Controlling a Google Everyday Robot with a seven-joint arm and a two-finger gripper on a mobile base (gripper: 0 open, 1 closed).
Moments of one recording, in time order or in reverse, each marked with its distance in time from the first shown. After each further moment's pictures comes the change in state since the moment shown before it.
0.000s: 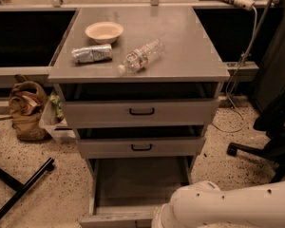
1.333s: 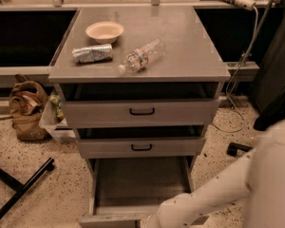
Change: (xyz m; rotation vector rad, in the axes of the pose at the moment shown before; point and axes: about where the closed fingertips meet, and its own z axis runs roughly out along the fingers) arm 0.002 -0.005 0.107 -0.081 -0.048 0.012
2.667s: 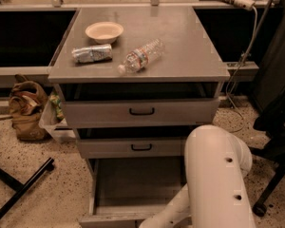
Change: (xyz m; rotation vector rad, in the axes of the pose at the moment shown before) arm 0.004 0.032 0.171 -0.235 -0.071 0.037
